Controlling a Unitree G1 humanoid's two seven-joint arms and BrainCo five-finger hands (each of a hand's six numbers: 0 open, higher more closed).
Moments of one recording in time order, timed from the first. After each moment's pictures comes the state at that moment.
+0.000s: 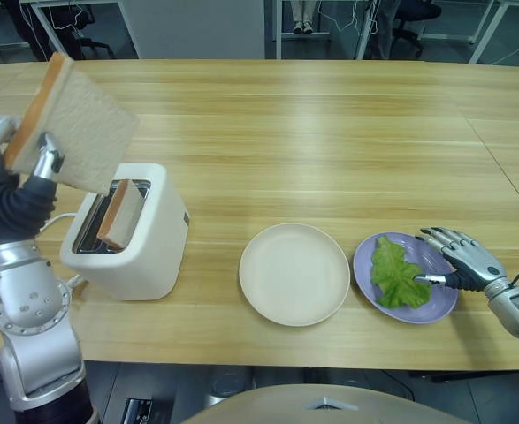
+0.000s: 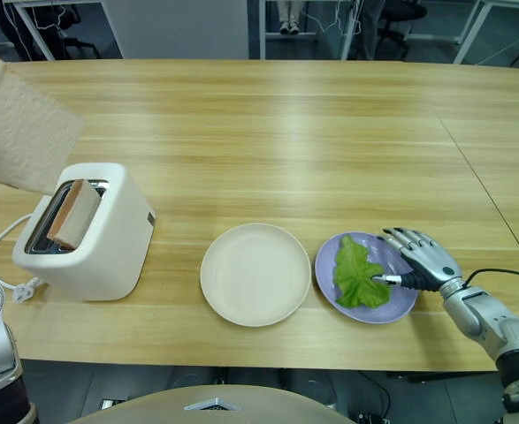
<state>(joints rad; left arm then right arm) 0.08 0.41 0.49 -0.64 0.34 0.05 0.06 -0.09 -0.91 0.19 0.74 -0.94 -0.69 -0.42</state>
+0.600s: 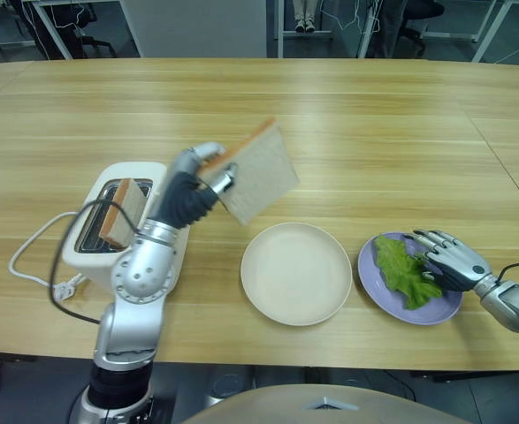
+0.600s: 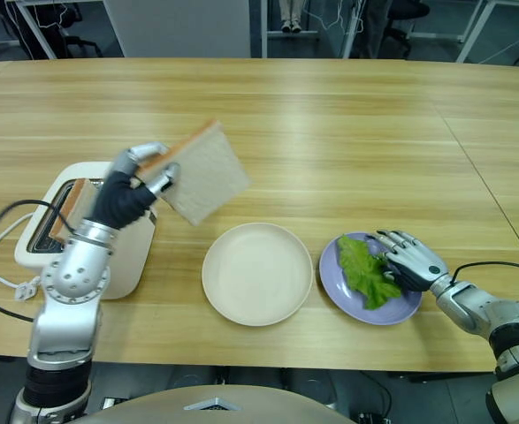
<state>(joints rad) -0.01 0.33 -0.06 -0.59 0.32 0.16 -0.20 -0.27 -0.94 0.47 0.91 -1.08 -0.72 -0.70</state>
